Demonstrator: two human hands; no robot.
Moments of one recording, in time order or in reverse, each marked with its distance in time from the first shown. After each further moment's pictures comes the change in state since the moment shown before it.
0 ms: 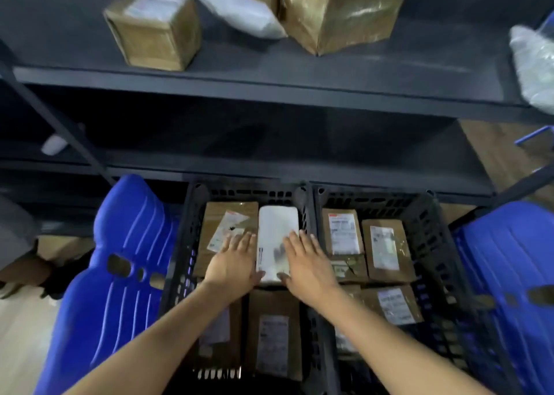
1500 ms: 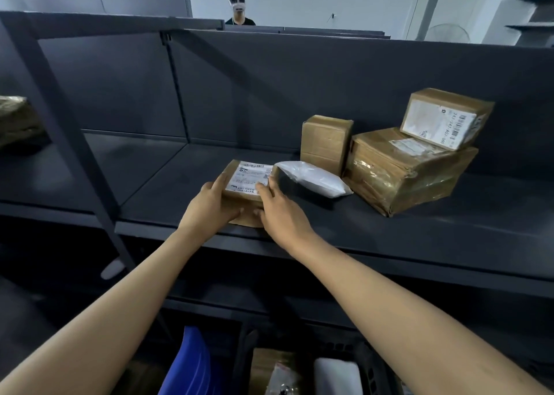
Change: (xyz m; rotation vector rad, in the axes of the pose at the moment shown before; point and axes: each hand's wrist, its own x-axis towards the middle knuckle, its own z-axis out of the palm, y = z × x) left_hand 0.128 -0.271 -0.263 -0.523 0.690 -0.299; right_hand 0.280 -0.104 -0.296 0.149 0.522 -0.176
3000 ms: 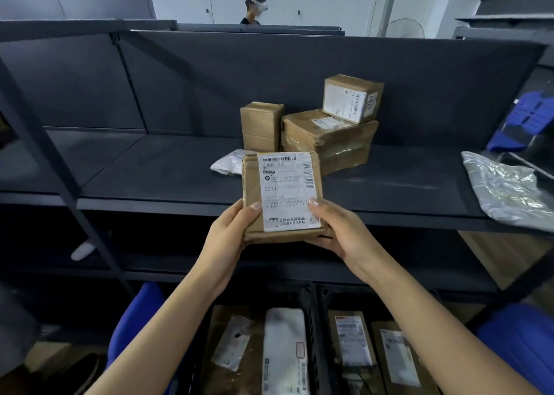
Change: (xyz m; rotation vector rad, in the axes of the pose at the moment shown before) left_hand -0.206 0.184 0.007 -1.337 -0.319 -0.136; right_hand -0.253 0.083 -0.136 1.327 -0.016 0.380
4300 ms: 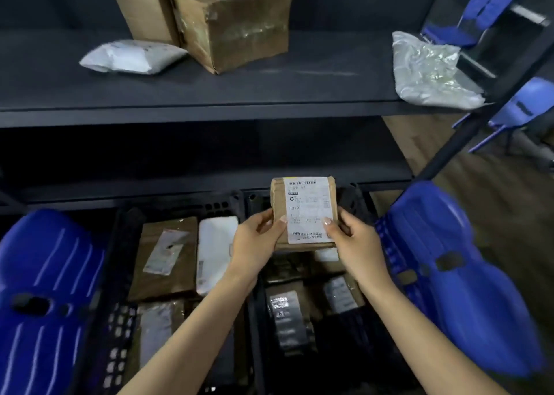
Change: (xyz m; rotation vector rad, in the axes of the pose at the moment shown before) left_hand -0.072 -0.205 0.157 0.353 0.108 -0.329; right_hand -0.175 0.153 -0.138 -0.461 0.537 0.177
